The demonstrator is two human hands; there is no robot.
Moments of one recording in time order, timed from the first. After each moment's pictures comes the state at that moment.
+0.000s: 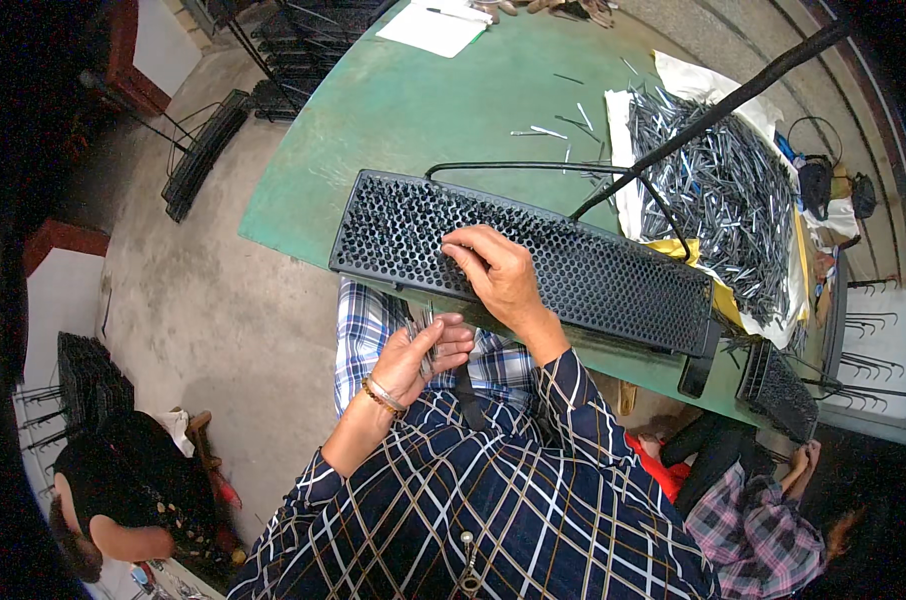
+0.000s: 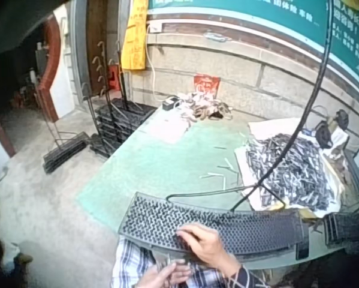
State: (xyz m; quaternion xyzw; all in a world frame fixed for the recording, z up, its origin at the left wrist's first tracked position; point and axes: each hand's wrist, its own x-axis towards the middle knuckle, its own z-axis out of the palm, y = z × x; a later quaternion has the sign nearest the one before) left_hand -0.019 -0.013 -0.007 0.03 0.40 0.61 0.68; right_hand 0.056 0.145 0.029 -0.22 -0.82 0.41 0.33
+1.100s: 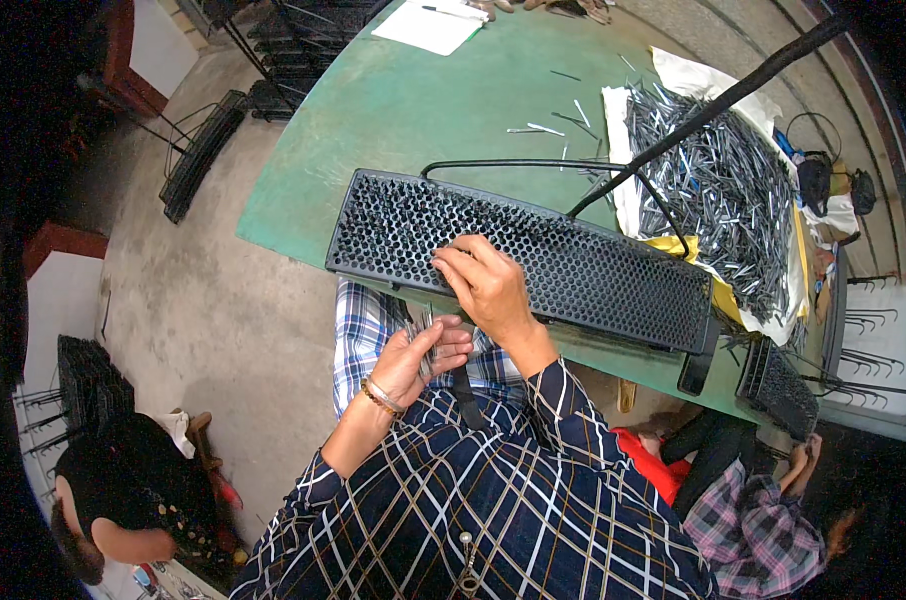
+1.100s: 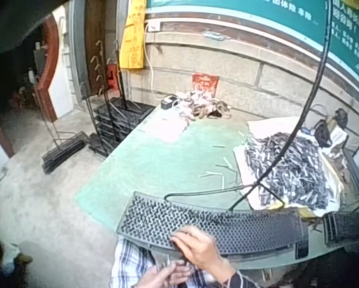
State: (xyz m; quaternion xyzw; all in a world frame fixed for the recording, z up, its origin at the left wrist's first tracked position) left_hand -0.017 -0.014 -0.008 0.01 0.41 0.61 0.68; right_hand 0.057 0.132 0.016 -0.18 -0.88 0.25 0.37
